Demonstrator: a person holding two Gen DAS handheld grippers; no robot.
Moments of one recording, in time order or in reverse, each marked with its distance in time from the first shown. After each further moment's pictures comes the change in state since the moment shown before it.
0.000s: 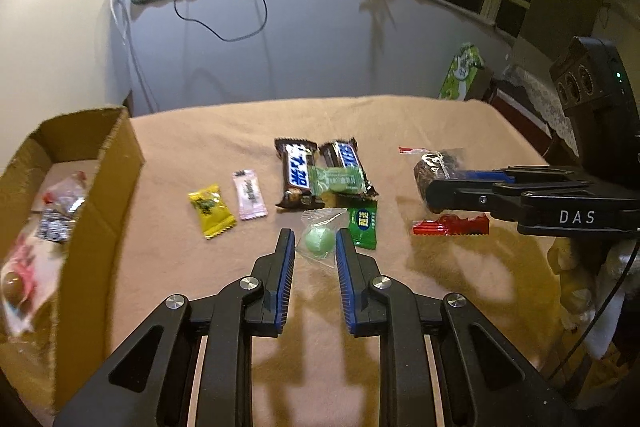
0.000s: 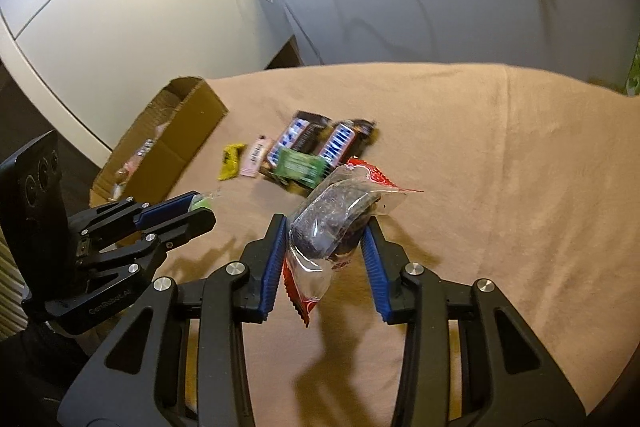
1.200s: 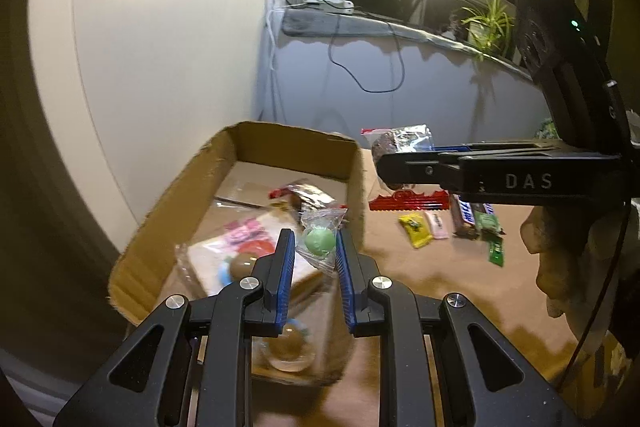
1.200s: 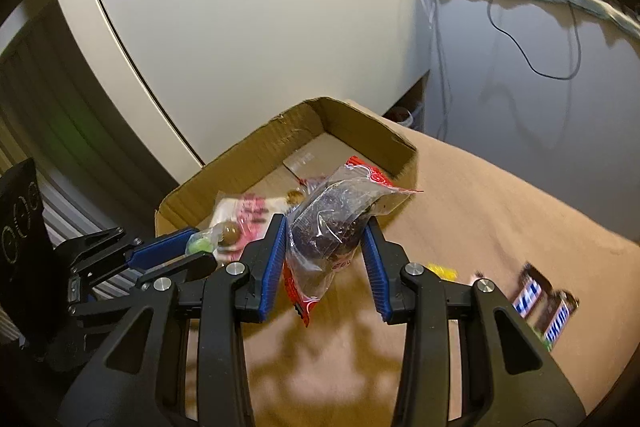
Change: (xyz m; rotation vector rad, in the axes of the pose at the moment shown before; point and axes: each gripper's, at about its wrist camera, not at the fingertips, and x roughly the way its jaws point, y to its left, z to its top) left arm -0.098 0.128 -0.029 -0.190 -0.169 0.265; right arm 0.084 0.208 0.080 -0.349 0.011 0.146
